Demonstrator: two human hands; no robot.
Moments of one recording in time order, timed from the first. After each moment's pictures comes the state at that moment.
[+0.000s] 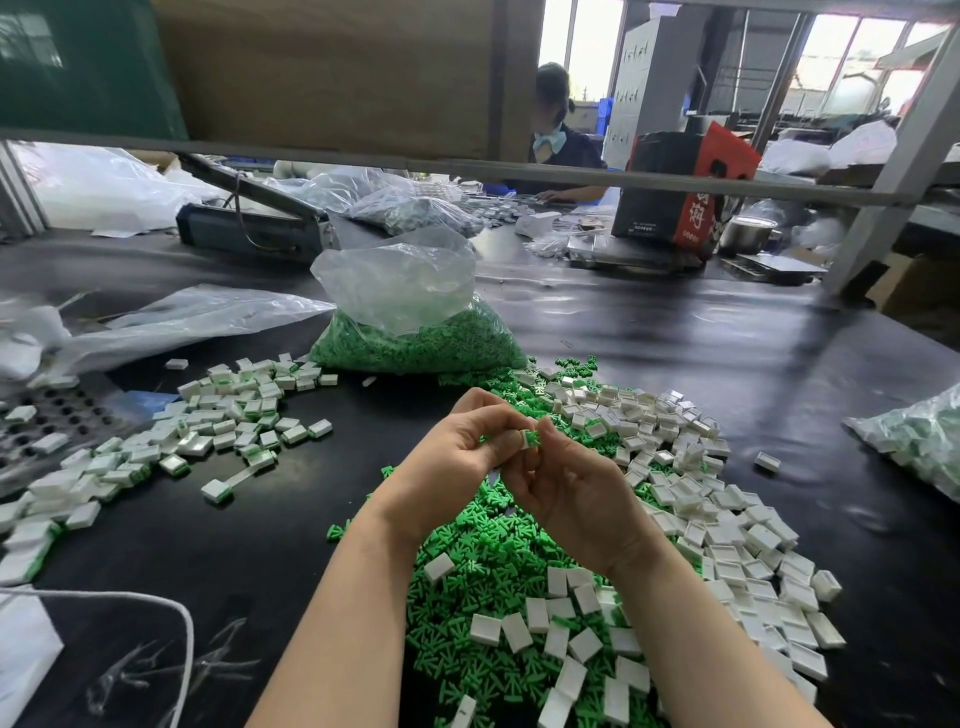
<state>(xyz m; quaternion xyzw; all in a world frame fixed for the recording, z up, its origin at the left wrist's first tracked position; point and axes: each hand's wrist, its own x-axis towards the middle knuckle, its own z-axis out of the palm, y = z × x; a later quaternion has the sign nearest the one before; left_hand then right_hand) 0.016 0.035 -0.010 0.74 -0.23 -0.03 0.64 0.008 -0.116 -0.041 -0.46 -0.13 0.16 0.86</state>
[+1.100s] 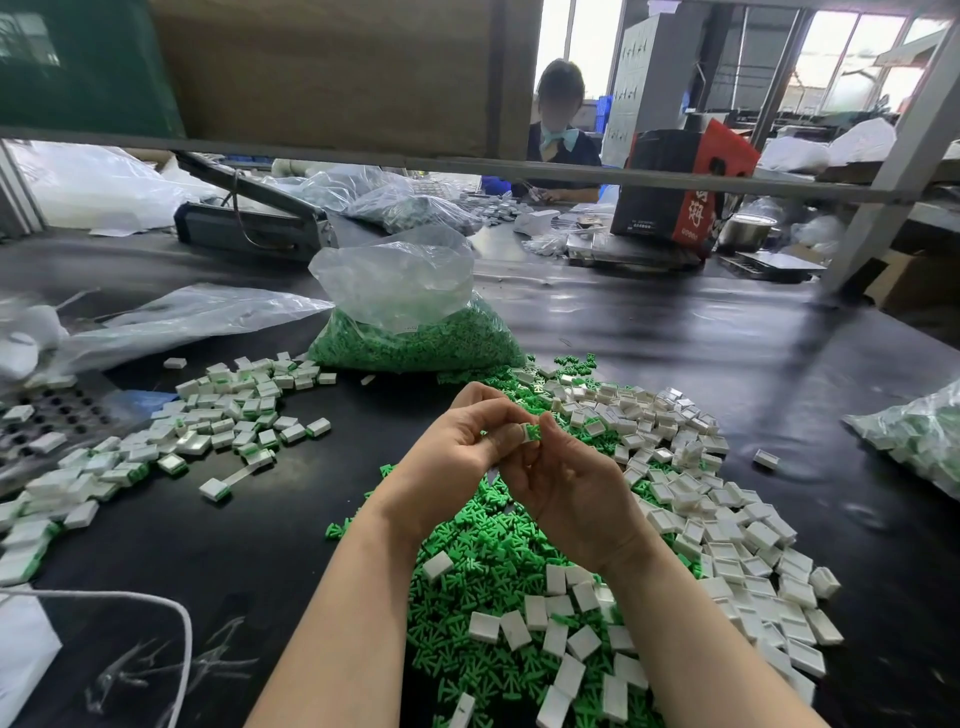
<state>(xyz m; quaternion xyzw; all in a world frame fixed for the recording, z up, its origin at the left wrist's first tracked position) 0.011 0.033 -0.003 0.74 -0.22 -0.02 0.64 0.008 -0.112 -0.040 -0.42 -0.13 0.14 0.89</state>
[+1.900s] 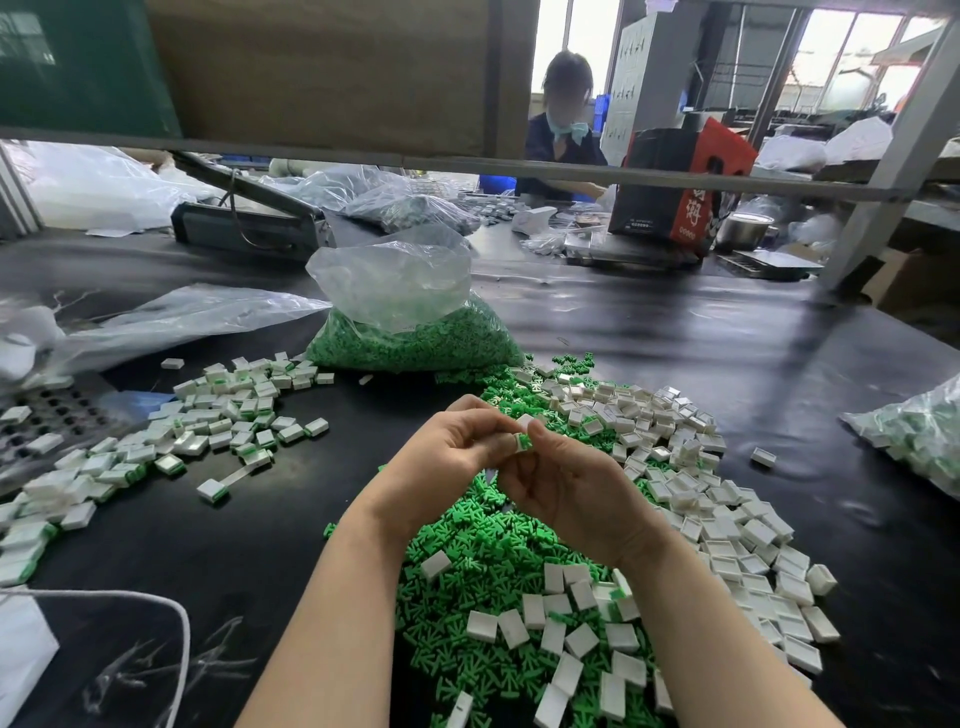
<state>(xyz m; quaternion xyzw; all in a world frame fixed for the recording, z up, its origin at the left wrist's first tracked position) 0.014 0.040 -0.007 0.76 -0.21 -0.03 0.62 0.006 -0.121 -0.033 -0.53 -0.14 0.19 0.81</state>
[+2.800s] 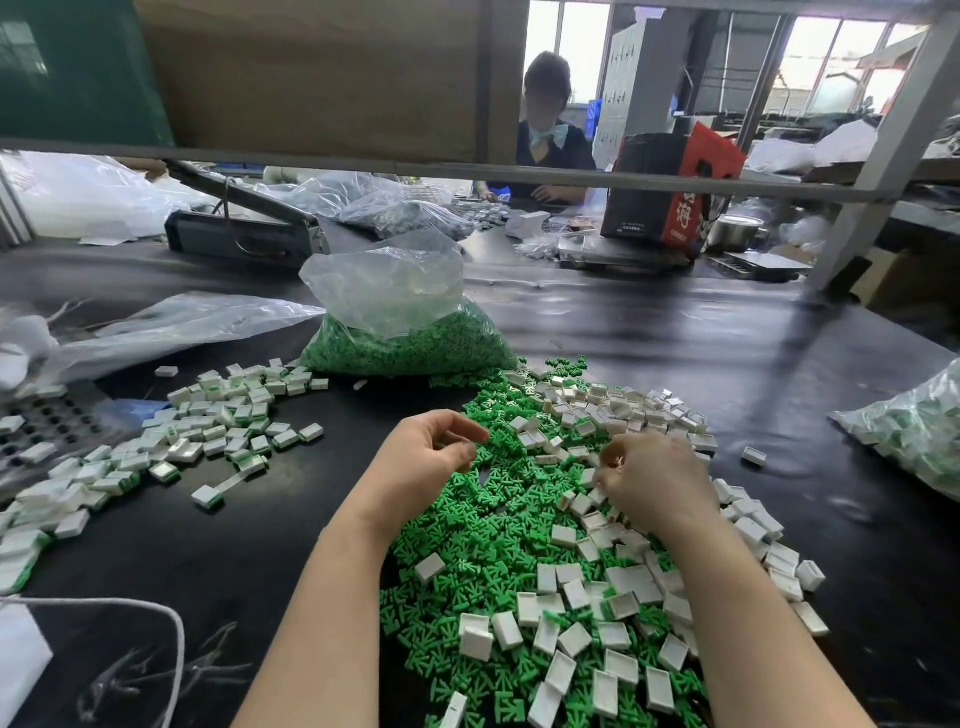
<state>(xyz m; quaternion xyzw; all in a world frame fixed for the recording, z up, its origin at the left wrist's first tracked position) 0.025 0.056 -0.024 0.81 -0.10 -0.03 0.58 0.012 -0.180 -0.028 -0.98 0.11 -0.05 0.14</state>
